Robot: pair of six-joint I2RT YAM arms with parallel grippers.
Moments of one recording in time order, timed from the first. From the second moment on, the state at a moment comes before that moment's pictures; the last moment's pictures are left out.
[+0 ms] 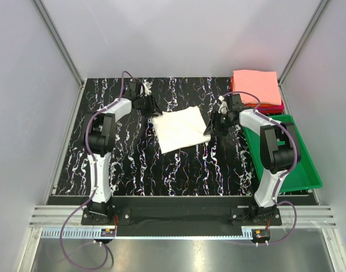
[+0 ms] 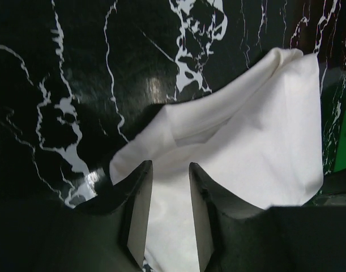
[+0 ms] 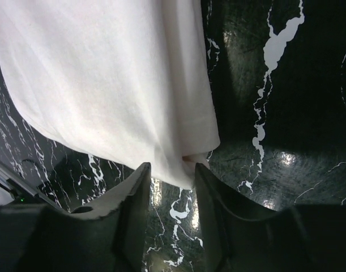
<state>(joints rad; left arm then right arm) -0.21 2.20 1.63 -0.31 0.50 -0.46 0.20 1.88 1.24 -0.44 -0.49 0.33</state>
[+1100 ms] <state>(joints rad) -0.15 2.04 1.54 -0.41 0.53 -0.27 0.19 2.22 1.85 -0.60 -0.54 0.13</state>
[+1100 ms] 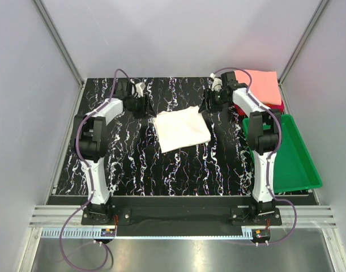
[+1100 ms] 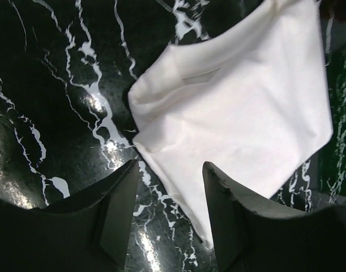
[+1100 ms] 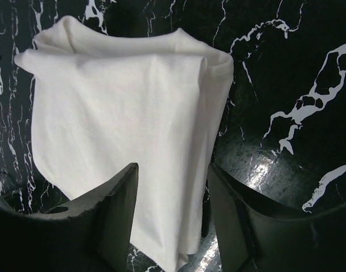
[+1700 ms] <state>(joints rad) -0.15 2.20 1.65 -0.43 0.55 -0.22 0.17 2.46 2.15 -0.69 -0.65 0.08</state>
